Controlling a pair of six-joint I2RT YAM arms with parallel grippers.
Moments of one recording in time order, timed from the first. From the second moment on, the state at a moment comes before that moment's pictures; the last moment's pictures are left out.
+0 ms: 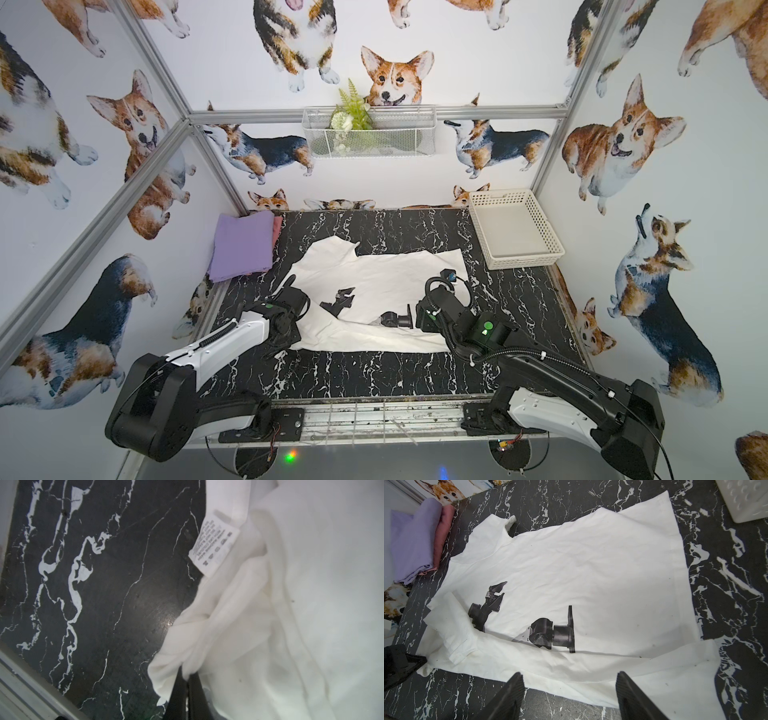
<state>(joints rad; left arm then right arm) -0.35 1.29 0.66 -0.87 -0.36 -0.82 0.93 0.97 0.79 -0.65 0.37 0.83</state>
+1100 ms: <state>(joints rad) -0.16 1.29 1.02 -1.13 -0.36 -0.54 0.83 1.05 0.75 -0.69 0.33 0.86</state>
